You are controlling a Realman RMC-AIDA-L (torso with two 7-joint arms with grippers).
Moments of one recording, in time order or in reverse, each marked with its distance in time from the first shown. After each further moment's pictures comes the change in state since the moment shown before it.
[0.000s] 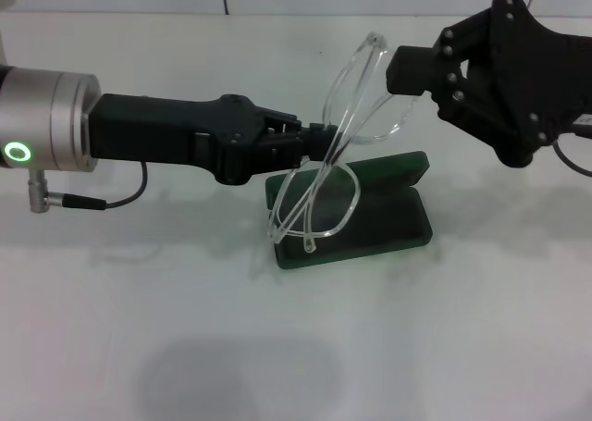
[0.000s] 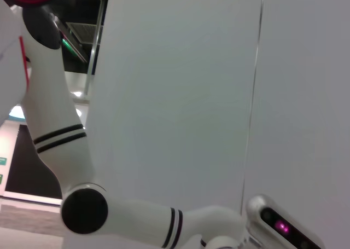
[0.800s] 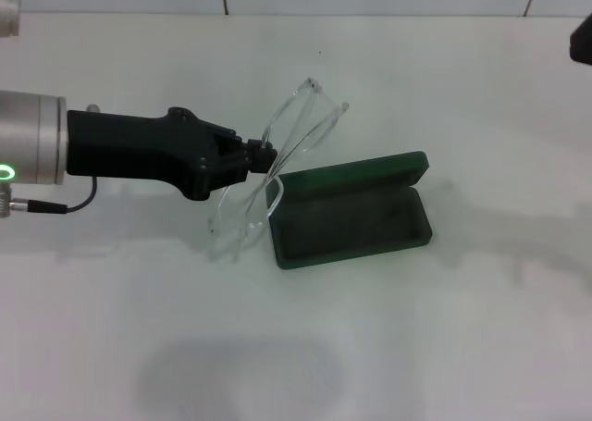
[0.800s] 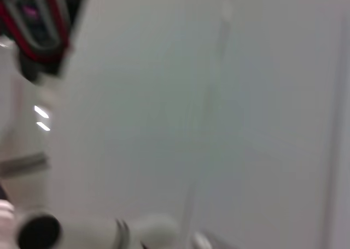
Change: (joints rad) left arm 0.086 -0.032 -0.045 0.188 0.253 -0.123 0.071; right arm -0.315 -0.009 0.098 -0.390 0.122 -0.021 0.210
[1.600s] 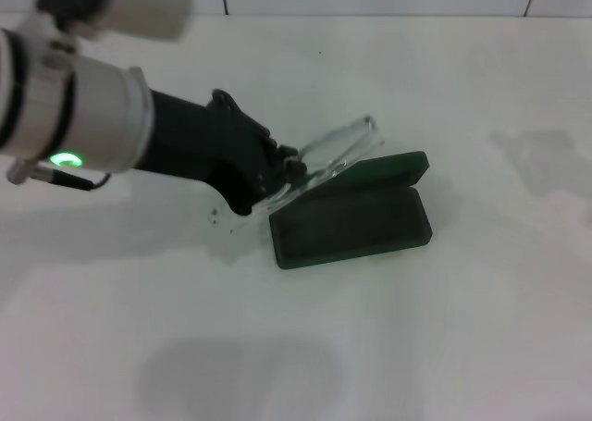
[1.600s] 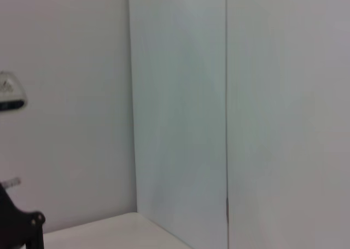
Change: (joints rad) left arm 0.110 -0.005 0.483 0.717 0.322 -0.116 -0.443; right arm 0.008 -0.056 0.310 -0.058 -0.376 0.222 0.229
